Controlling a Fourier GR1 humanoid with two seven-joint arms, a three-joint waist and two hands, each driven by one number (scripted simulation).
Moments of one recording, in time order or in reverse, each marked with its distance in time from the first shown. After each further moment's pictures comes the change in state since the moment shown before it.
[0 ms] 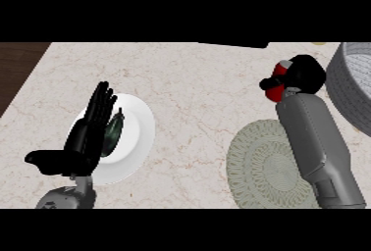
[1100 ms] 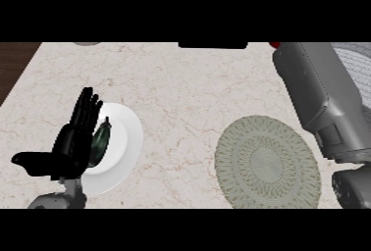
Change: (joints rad) left arm 0.041 0.015 0.069 0.021 0.019 0.006 -0.017; right arm -0.435 -0.069 -0.090 0.361 0.140 -0.295 0.089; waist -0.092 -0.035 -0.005
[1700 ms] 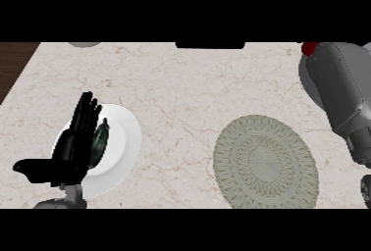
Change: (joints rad) left arm 0.039 -0.014 -0.010 -0.022 -0.025 0.012 -0.007; right arm 0.077 -0.126 -0.024 0.030 -0.009 -0.001 -0.021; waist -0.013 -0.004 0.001
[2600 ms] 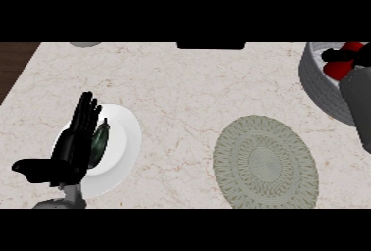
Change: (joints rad) left arm 0.000 -0.004 0.009 -0.001 -0.001 -0.016 0.005; right arm 0.153 -0.123 -0.044 0.045 -0.116 0.000 -0.171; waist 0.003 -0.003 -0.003
